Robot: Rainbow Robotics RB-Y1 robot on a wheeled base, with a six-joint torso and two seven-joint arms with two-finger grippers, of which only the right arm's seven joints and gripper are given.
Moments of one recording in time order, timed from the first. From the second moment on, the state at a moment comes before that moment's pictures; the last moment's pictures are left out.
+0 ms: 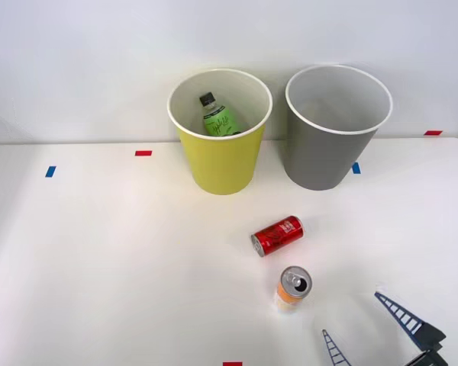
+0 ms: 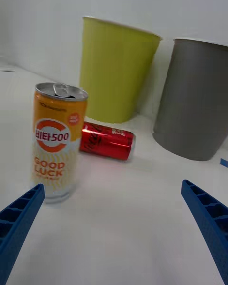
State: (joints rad) arm 0.59 -0.68 0.48 -1.67 -0.14 -0.85 1.72
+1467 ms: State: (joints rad) arm 0.24 -0.68 0.80 -1.57 -0.43 -0.86 1.84
